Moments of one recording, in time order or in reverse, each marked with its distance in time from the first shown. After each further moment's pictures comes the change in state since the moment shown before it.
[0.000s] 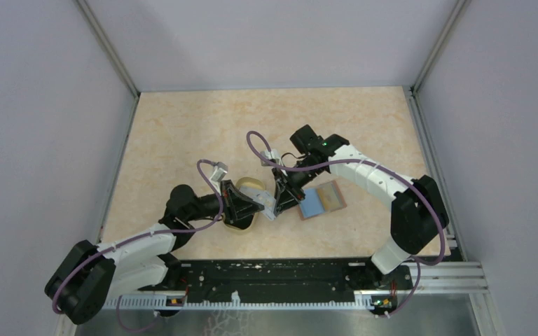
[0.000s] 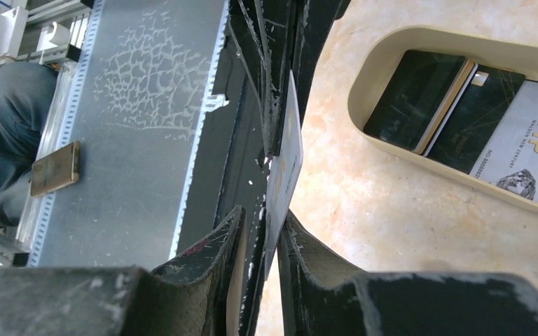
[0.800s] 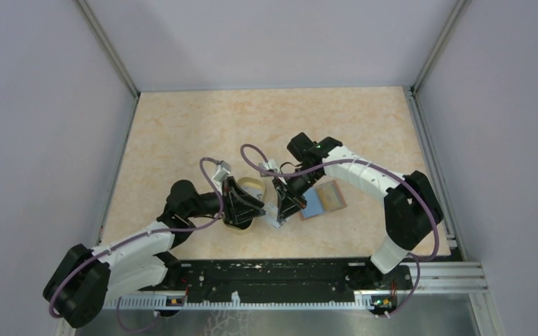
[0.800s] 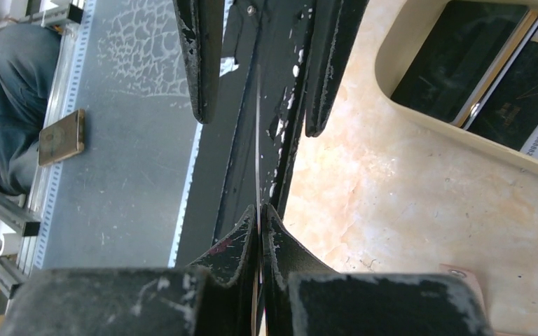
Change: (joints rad) left arm 0.000 -0.014 0.042 -0.079 0.081 0.046; right arm 0.020 0.029 -0.022 -0.091 0.025 -0.103
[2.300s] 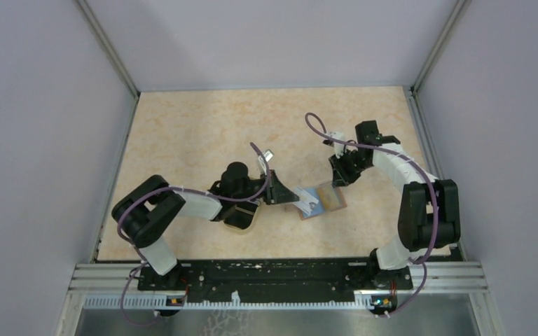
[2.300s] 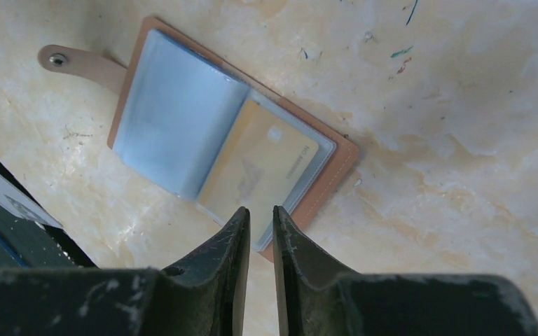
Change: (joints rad) left arm -0.142 0.673 0.307 0.137 -0.181 -0.330; right arm -0.556 -0.097 -0.191 0.248 0.533 0.200
